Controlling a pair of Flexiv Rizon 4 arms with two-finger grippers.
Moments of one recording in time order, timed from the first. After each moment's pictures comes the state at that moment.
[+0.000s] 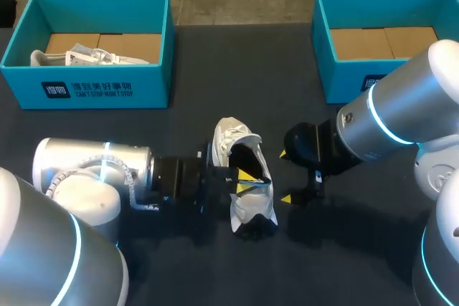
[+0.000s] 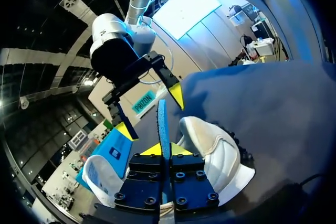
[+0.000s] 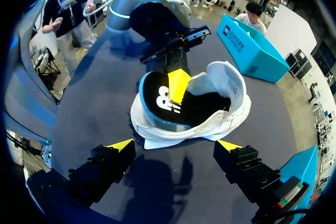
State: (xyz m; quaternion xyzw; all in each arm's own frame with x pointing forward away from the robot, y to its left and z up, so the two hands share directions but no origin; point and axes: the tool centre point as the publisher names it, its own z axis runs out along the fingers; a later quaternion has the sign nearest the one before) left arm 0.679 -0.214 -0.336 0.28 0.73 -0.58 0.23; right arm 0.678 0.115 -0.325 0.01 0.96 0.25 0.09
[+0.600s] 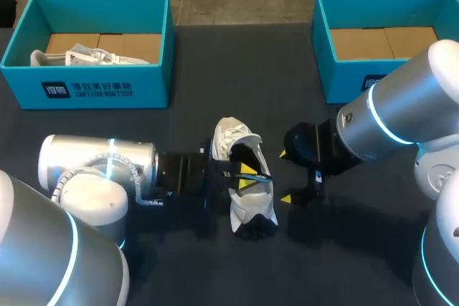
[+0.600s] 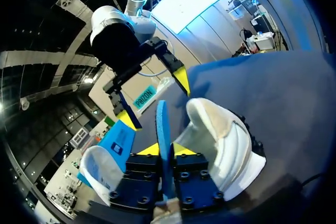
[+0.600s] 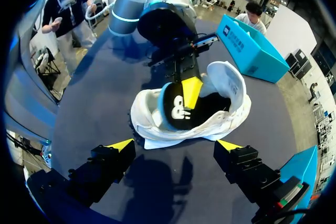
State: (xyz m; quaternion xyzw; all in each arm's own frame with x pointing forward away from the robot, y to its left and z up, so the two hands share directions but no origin) left arm 0.695 -0.220 -0.341 0.28 0.73 -0.57 0.25; right arm 0.678 0.115 -0.325 0.01 0.96 0.25 0.09
